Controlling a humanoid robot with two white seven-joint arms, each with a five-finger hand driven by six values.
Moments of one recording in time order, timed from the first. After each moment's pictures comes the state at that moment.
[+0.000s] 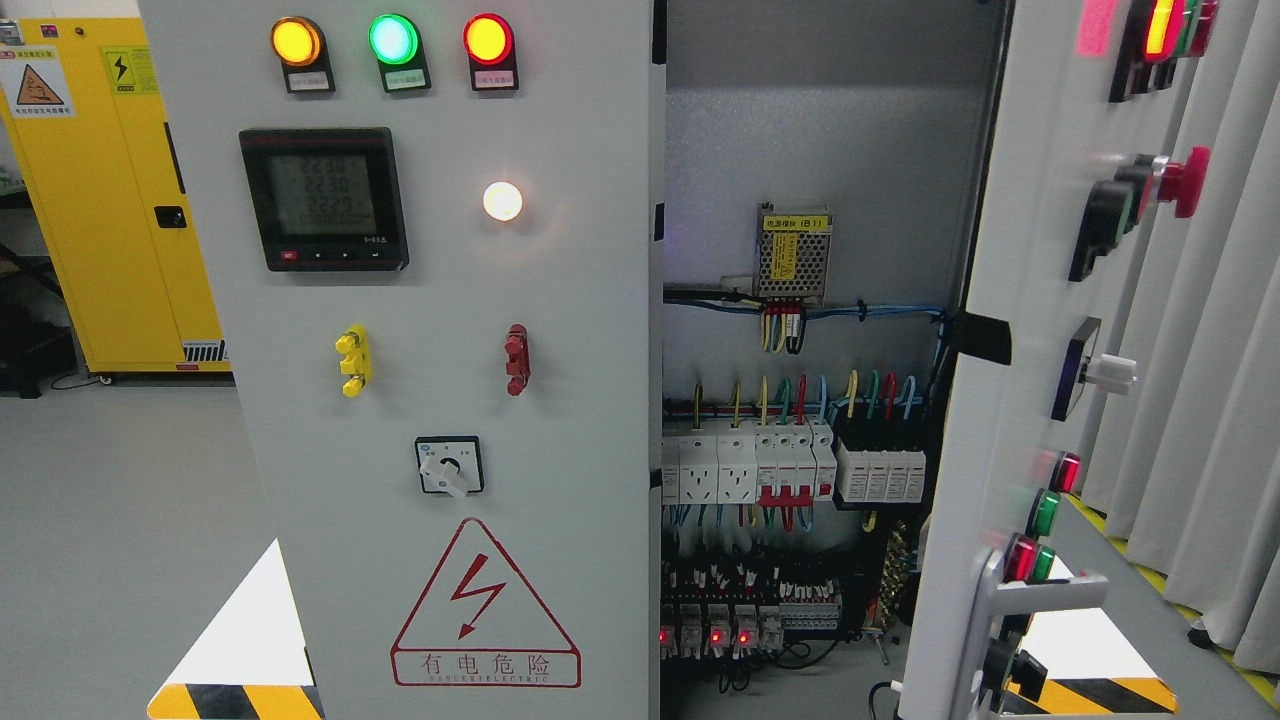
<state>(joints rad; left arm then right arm) 0.00 0.00 -0.20 -0.06 0.30 -0.10 -0.05 0.06 0.08 0.14 -0.09 -0.11 0.02 -0.08</state>
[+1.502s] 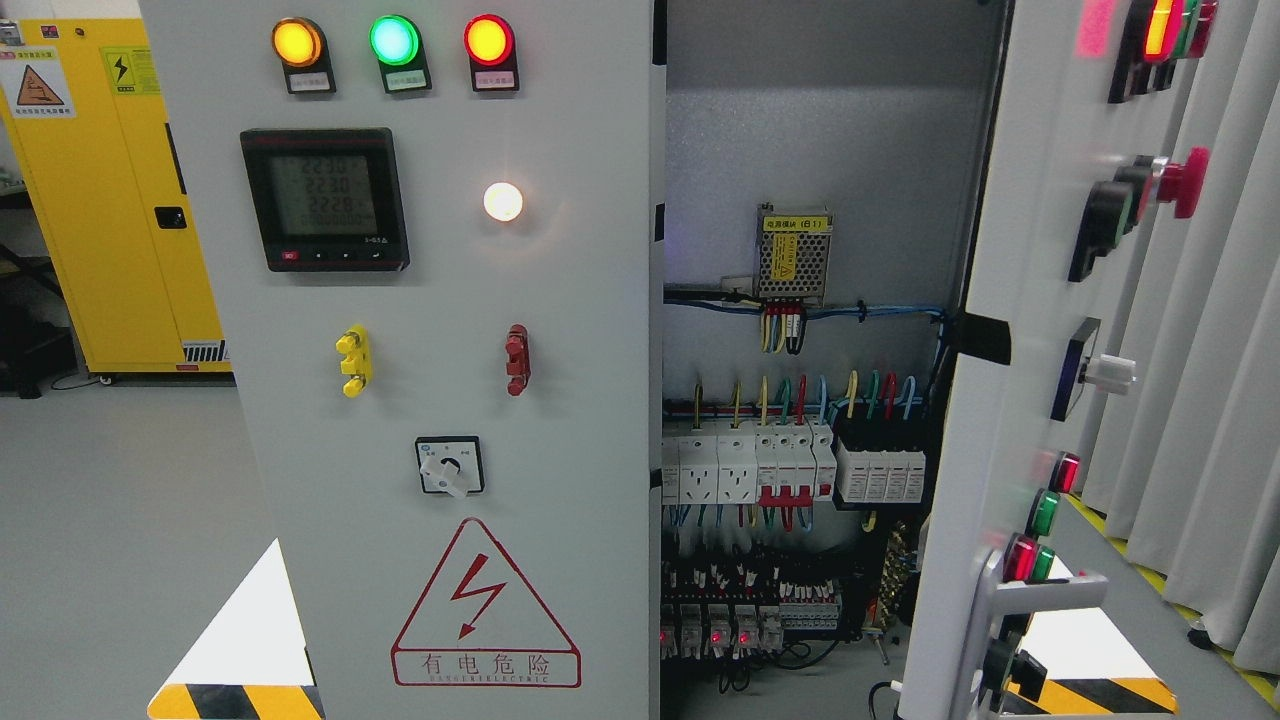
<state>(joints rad) 0.34 0.28 -0.19 -0.79 0.48 -0.35 -0.61 0.06 0.04 0.14 -0.09 -0.11 0.02 -0.08</state>
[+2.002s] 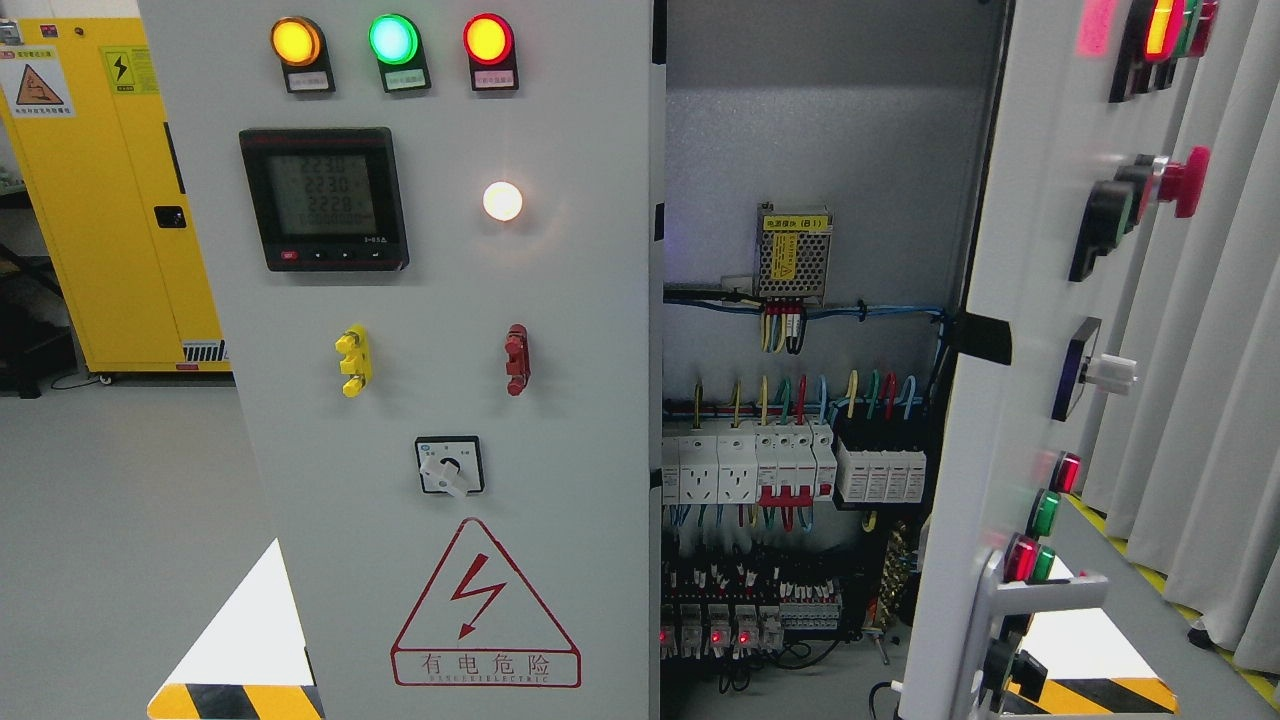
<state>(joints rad) 0.41 0.58 -0.15 -1.25 0.68 -0.35 -0.64 0.06 0.01 0.14 -0.09 -0.11 0.02 -0.08</state>
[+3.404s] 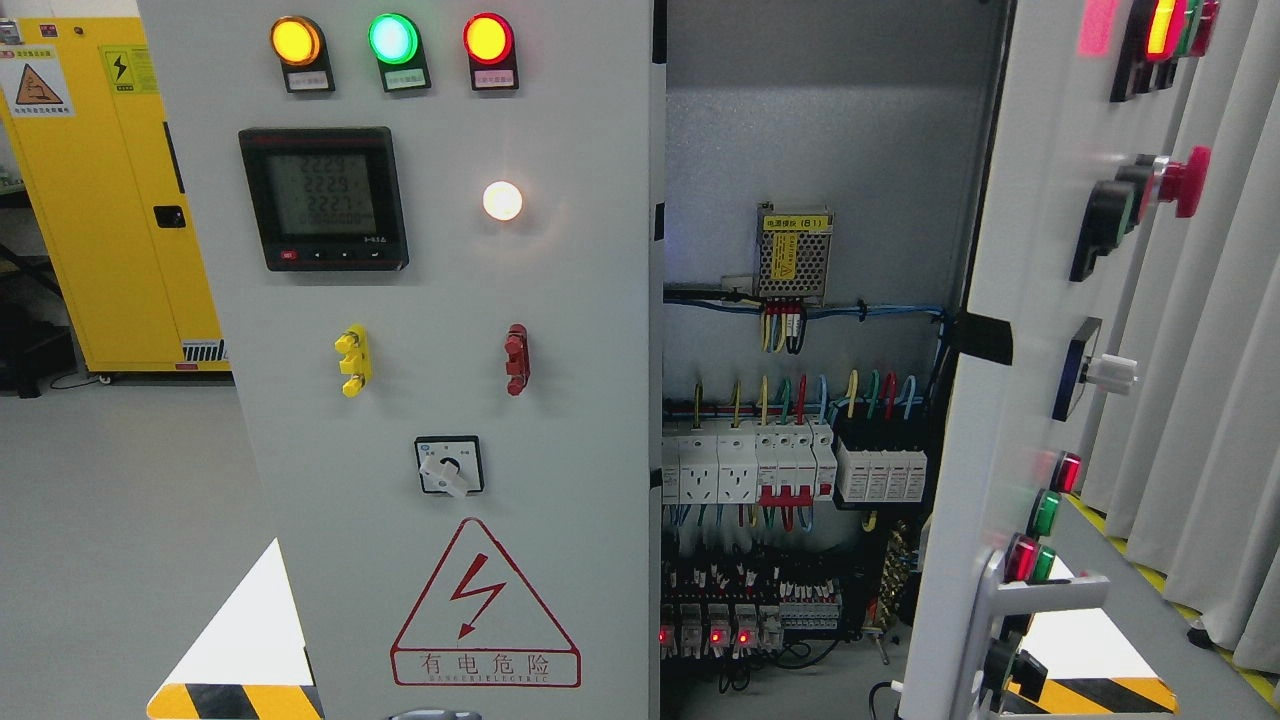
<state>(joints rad) -0.19 0.82 -0.27 -1.82 1.06 -0.06 -0.80 0.06 0.00 0.14 -0.09 -0.11 0.02 -0.08</state>
